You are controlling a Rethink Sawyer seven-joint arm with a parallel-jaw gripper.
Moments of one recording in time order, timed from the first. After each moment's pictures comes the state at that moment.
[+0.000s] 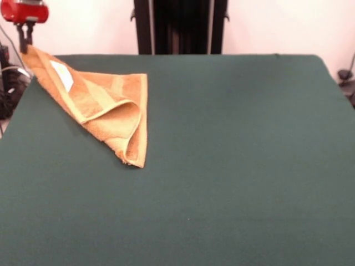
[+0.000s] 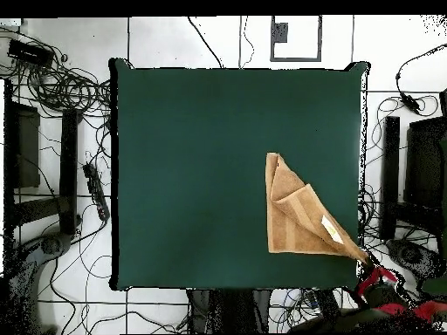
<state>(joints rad) -0.65 -0.38 -0.40 1.57 -1.61 -0.61 1.64</state>
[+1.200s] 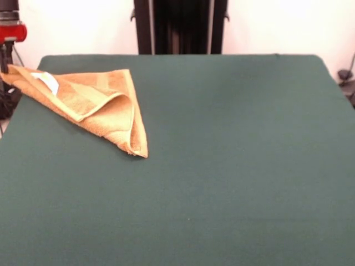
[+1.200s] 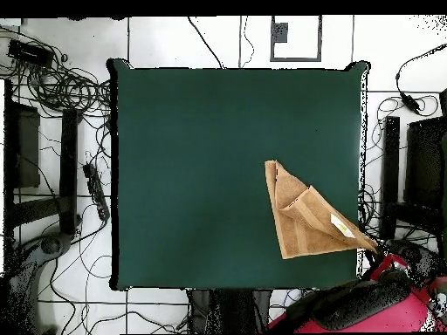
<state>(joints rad) -0.65 -0.25 -0.40 1.38 -1.75 -0.63 1.78</state>
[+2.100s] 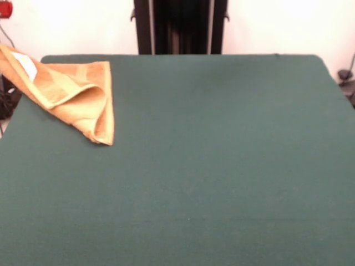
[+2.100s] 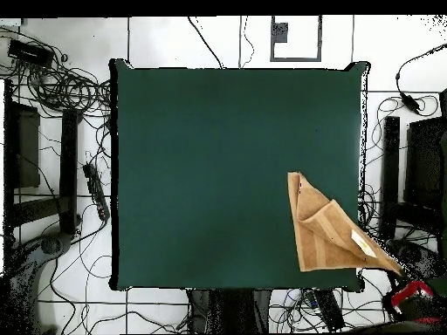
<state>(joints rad) -0.80 -0.36 -0.40 1.45 -1.72 -0.64 1.78</state>
